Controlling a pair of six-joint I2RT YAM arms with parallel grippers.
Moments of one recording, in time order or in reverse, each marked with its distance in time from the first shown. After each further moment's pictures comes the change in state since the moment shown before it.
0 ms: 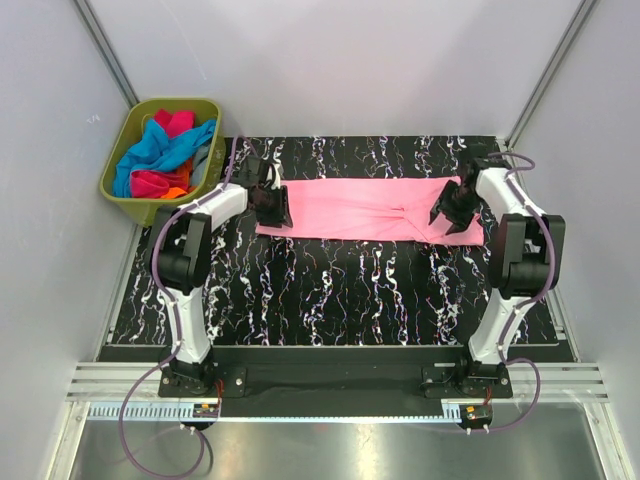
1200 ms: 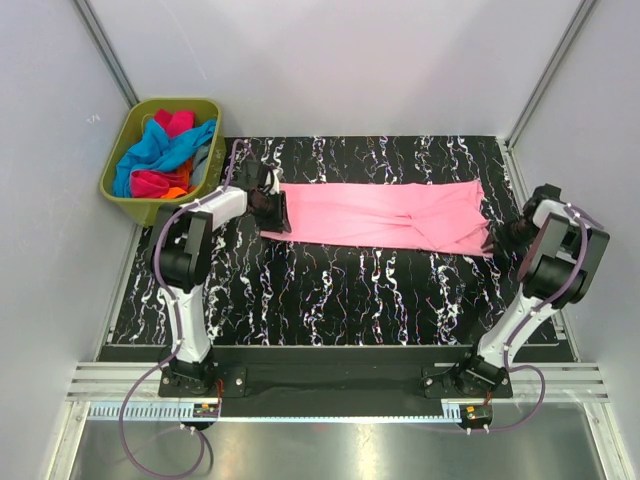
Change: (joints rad) left arm 0.012 0.038 -0.022 0.000 0.016 0.010; right arm -0.444 0.025 -0.222 0.222 -0.098 0.219
